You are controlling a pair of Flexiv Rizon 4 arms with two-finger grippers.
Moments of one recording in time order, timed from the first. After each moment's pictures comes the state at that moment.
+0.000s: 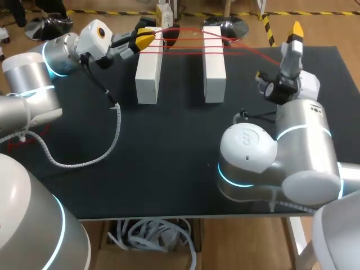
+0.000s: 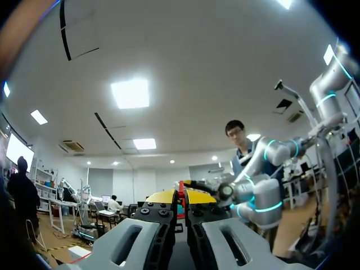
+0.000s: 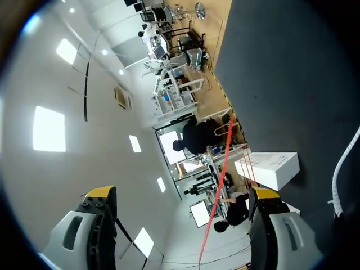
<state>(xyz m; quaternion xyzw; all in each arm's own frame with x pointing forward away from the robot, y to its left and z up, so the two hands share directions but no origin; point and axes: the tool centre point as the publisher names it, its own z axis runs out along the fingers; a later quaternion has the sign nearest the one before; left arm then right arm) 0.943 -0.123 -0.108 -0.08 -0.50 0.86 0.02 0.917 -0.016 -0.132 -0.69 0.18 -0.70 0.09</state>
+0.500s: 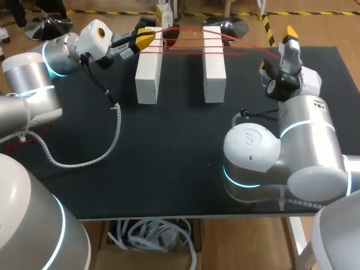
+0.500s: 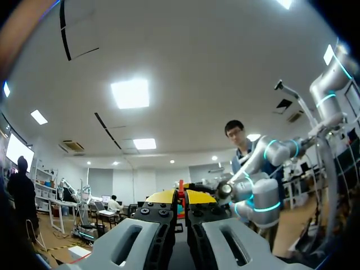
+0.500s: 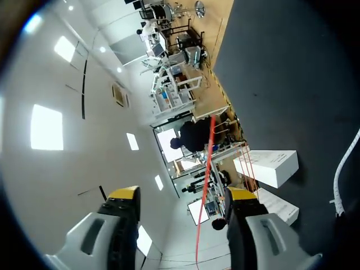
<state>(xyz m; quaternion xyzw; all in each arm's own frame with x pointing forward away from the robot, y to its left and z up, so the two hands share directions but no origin) 0.943 -0.123 -0.108 -0.08 -0.50 0.86 0.02 0.918 -0.012 -0.128 -0.69 0.17 -0.69 0.10</state>
